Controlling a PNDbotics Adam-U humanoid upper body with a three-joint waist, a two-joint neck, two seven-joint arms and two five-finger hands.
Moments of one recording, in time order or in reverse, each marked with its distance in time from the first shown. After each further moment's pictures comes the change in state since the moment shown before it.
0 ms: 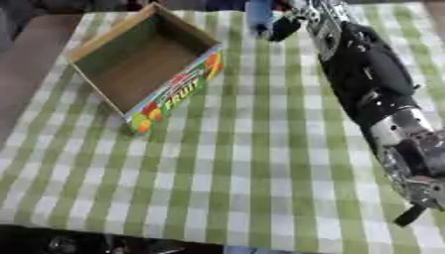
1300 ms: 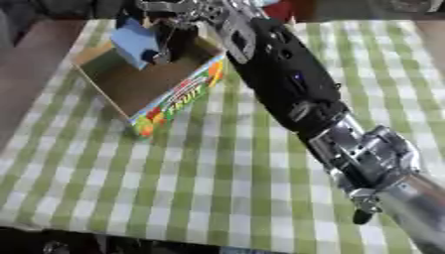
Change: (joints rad) left arm -0.002 -0.017 -0.009 0.000 0.006 -0.006 -0.014; right arm 0.027 0.190 0.200 -0.312 -0.119 -0.102 0.318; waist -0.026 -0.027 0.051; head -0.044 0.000
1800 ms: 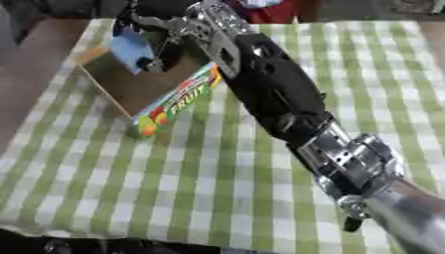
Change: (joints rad) left arm -0.011 -0.001 -0.006 0.000 0.004 0.000 -0.004; right arm 0.026 0.037 -0.004 0.095 0.158 0.017 -0.108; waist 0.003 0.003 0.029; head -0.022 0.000
